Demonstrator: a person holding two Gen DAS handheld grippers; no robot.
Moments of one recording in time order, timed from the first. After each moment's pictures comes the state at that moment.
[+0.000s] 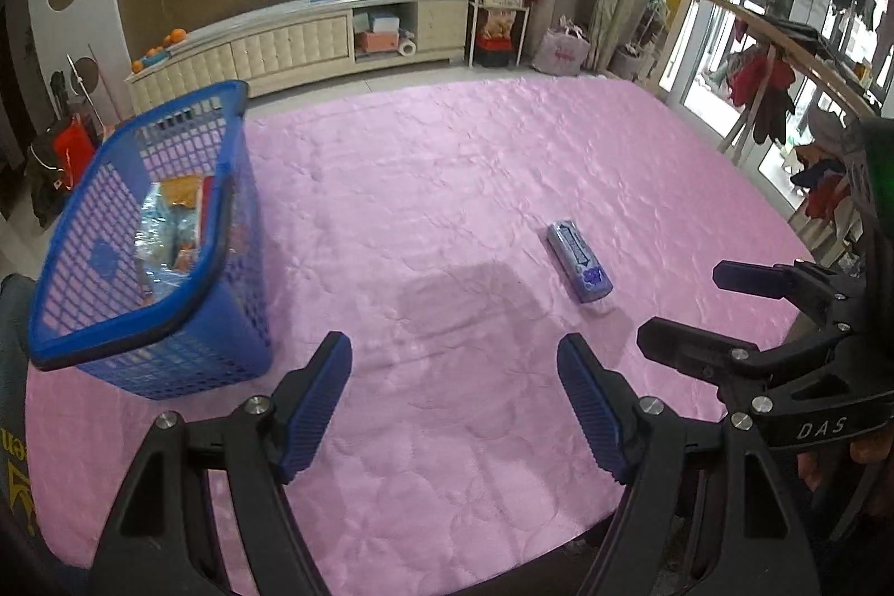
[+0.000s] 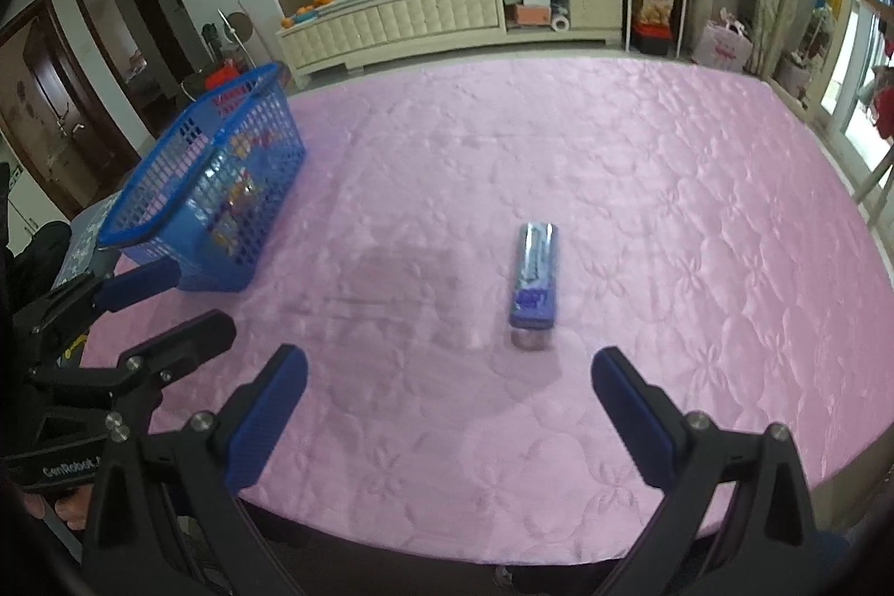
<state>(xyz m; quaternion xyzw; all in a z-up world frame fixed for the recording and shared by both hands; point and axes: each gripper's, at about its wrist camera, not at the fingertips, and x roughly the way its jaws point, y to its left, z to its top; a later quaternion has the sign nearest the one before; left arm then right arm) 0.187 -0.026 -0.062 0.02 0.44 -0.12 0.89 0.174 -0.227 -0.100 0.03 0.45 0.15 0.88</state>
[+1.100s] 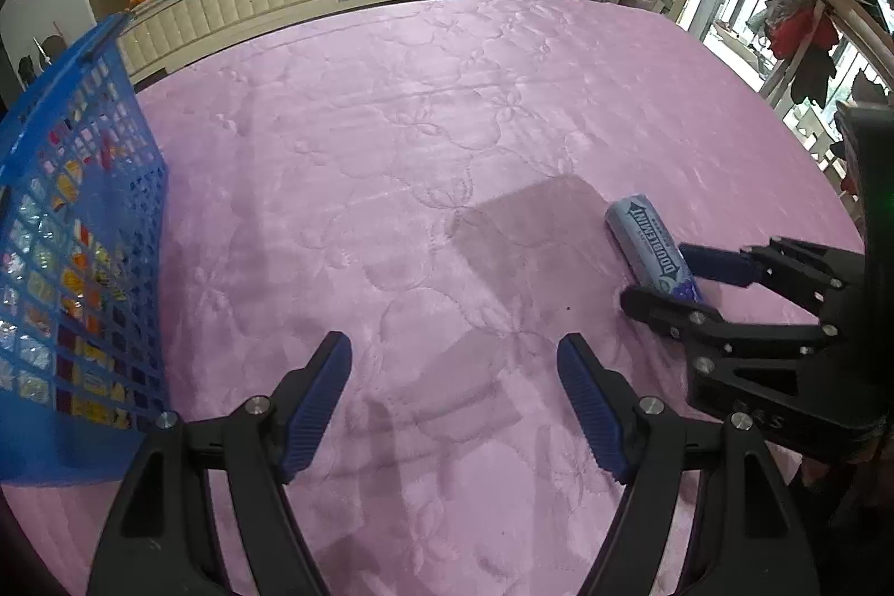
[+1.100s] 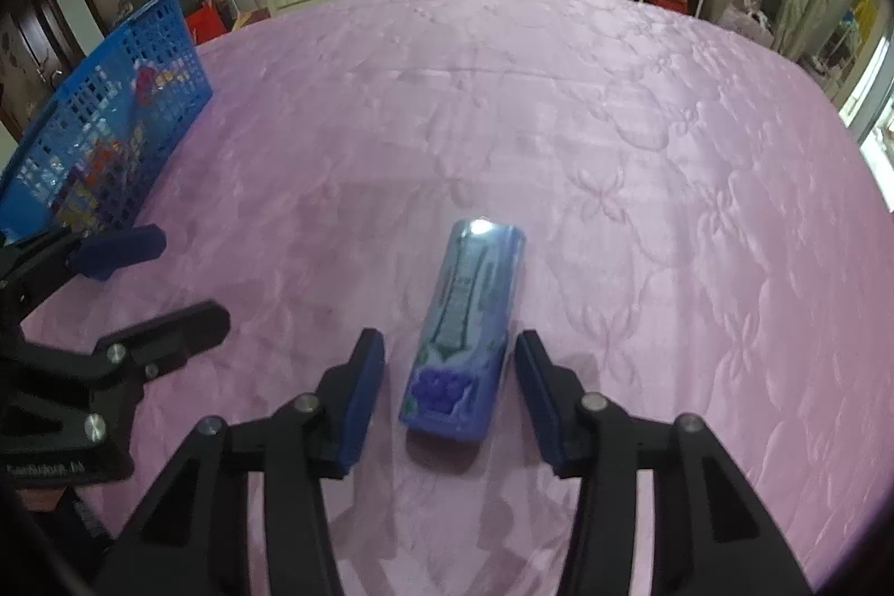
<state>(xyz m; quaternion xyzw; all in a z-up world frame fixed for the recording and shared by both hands) 0.284 -0.058 -0.143 0.03 0.51 -0.13 0.85 0.265 -0.231 -0.177 -0.04 0.50 0.13 0.86</state>
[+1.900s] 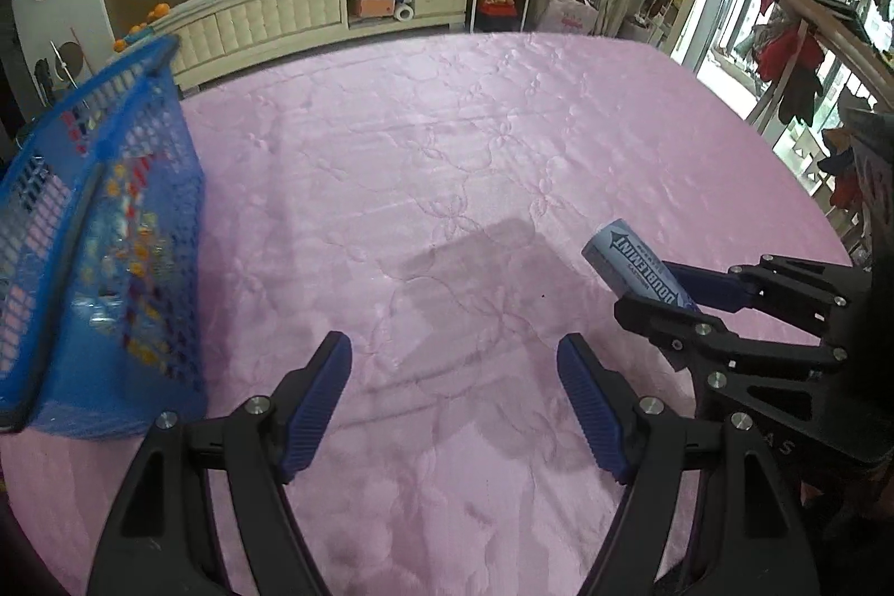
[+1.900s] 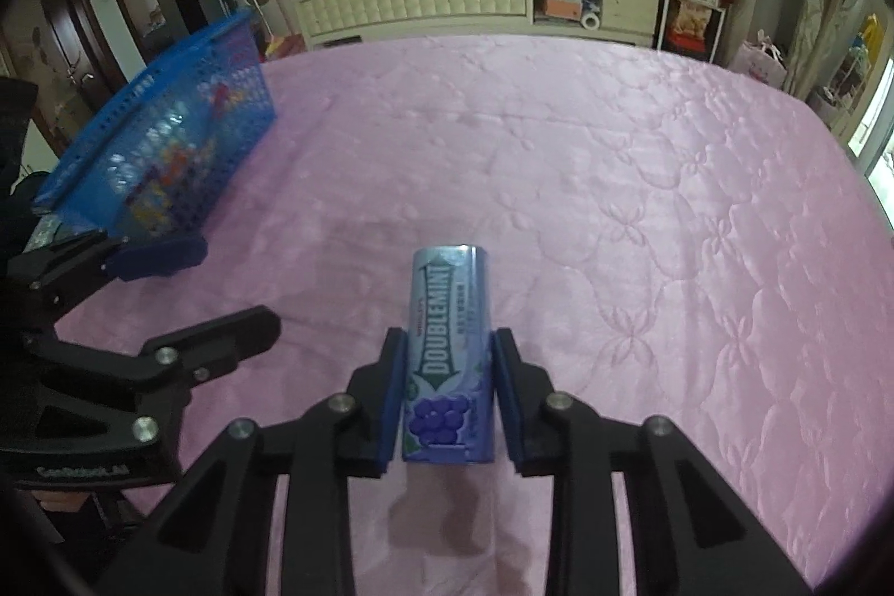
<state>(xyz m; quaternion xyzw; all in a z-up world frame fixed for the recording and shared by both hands) 0.244 -0.043 -0.111 0.02 0.47 -0.12 0.88 0.227 -0.217 -0.141 -0.03 0.45 0.18 0.87</state>
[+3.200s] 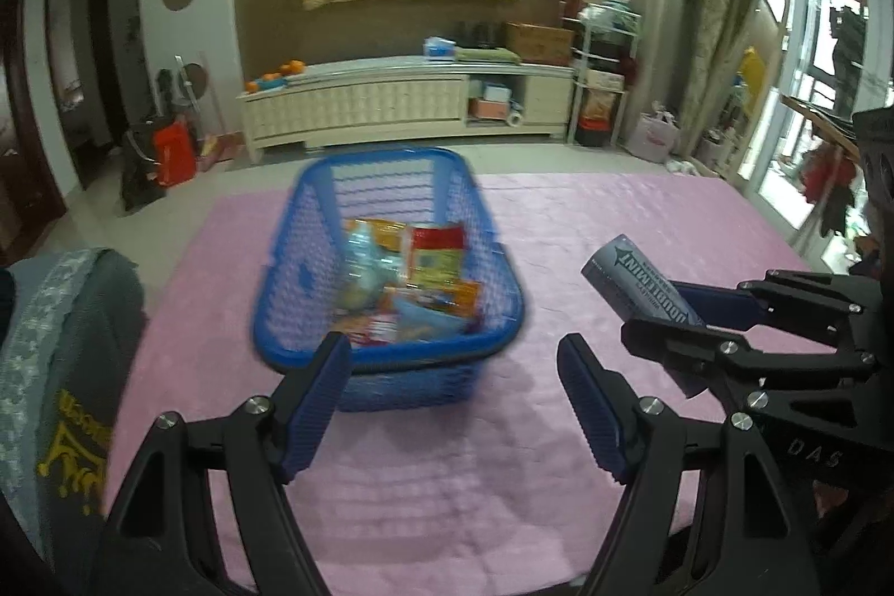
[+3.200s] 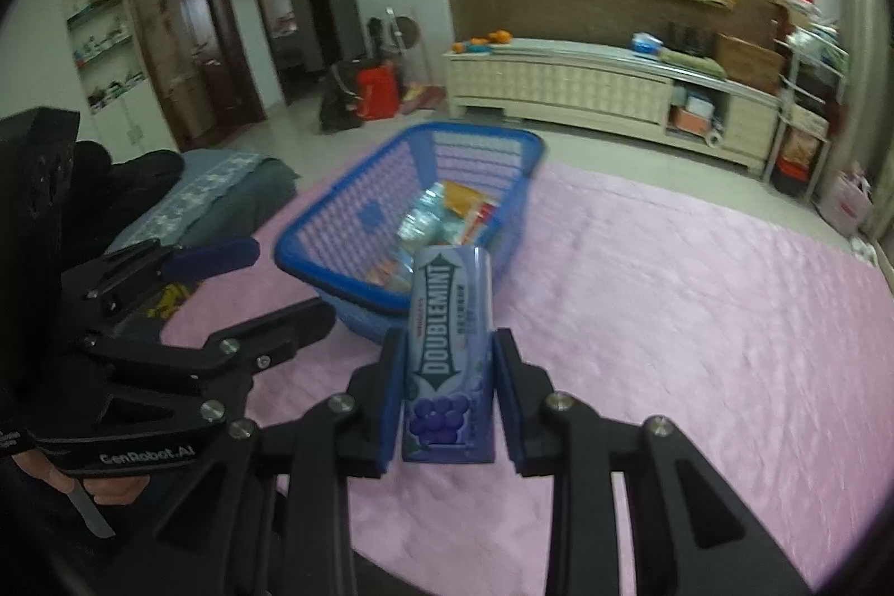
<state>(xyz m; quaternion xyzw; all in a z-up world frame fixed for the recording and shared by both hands) 0.139 0.111 0.000 -0.02 0.35 0.01 0.93 0.161 -0.071 -0.029 -0.06 0.35 0.32 0.88</state>
